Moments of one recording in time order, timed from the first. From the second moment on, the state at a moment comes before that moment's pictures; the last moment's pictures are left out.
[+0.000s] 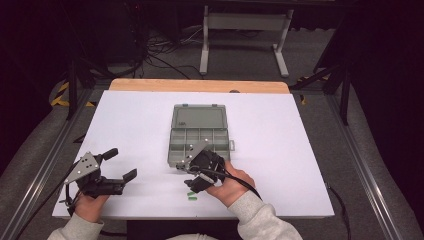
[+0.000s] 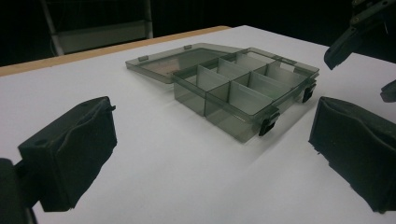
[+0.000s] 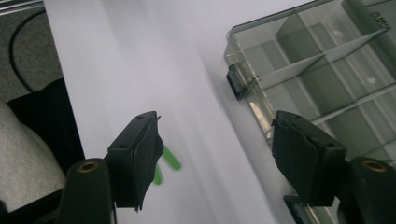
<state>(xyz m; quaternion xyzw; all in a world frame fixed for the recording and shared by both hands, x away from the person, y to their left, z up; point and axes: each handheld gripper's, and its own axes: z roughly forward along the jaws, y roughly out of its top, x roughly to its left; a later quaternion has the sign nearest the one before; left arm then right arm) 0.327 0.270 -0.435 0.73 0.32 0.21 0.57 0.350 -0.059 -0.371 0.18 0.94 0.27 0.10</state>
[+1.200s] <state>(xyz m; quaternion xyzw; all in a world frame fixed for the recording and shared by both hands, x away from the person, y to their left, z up) 0.327 0.269 -0.435 0.73 0.32 0.21 0.57 0.350 -0.046 -0.419 0.17 0.96 0.22 0.05</state>
